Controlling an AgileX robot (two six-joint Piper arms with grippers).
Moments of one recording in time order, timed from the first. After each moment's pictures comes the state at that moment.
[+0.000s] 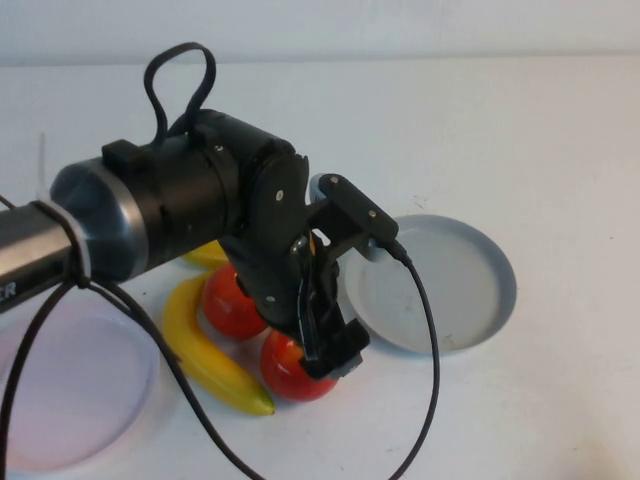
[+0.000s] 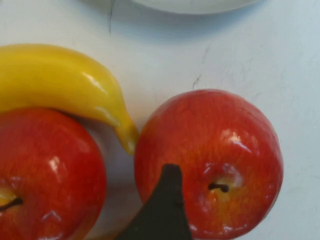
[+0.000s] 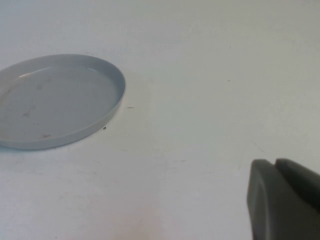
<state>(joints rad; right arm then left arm) 0.13 -0.01 0.02 -0.01 0.35 0.05 -0.74 1.73 -1.33 -0.06 1.01 0.29</state>
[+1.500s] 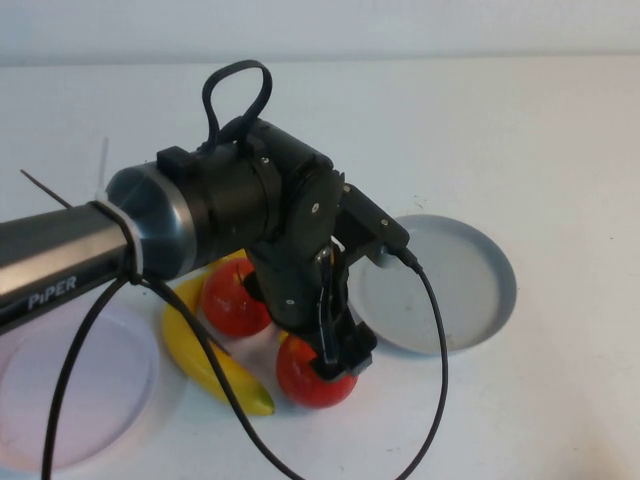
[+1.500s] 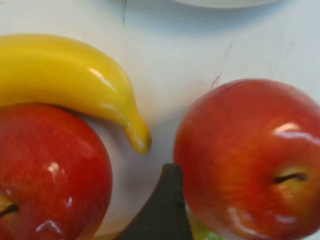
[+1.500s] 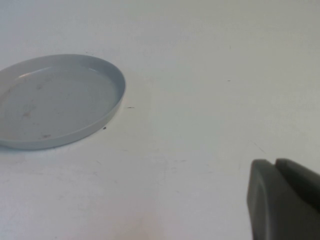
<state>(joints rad) 0.13 -0.01 0.02 -0.01 0.35 0.05 -0.78 1.80 -1.38 0.03 1.03 0.19</state>
